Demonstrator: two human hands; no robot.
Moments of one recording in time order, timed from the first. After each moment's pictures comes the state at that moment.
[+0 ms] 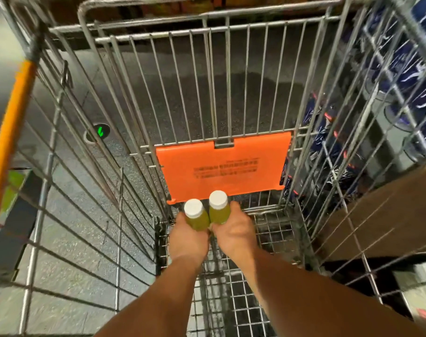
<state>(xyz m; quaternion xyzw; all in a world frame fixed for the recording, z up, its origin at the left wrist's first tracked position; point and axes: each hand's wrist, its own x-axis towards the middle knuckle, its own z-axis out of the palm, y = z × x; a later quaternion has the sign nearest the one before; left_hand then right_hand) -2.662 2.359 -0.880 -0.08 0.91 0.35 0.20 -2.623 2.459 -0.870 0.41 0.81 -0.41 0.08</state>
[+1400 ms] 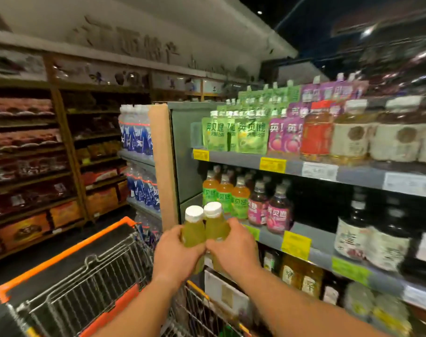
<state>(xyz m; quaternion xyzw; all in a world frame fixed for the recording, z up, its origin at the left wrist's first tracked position) -2.375 2.255 -0.260 0.54 0.68 0.49 0.12 -2.233 2.282 -0.245 0.57 0.67 -0.22 -0.43</state>
